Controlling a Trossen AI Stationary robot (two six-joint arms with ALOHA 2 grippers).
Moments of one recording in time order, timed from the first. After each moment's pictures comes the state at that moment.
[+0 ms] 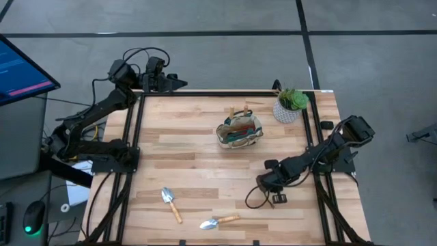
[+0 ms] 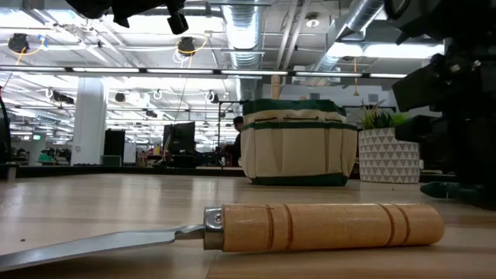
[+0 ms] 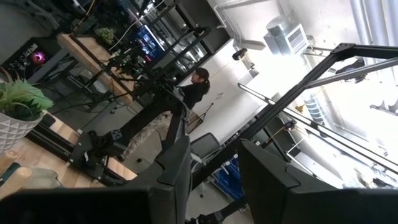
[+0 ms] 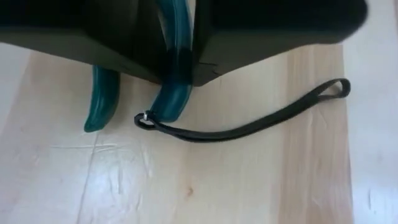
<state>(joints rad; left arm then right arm) 0.84 1.15 0.92 0.67 0.99 -1.21 0.47 1.62 0.78 -0.58 -0.04 0.34</state>
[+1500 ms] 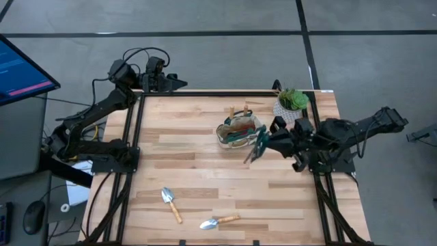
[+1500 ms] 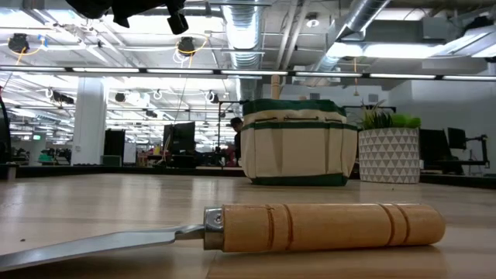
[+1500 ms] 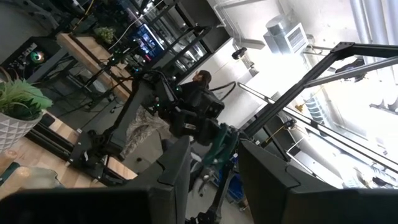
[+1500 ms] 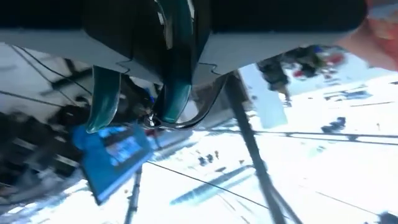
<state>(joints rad) 0.84 1.15 0.92 0.67 0.99 -1.21 0.34 0.95 0.78 0.54 0.18 0.33</state>
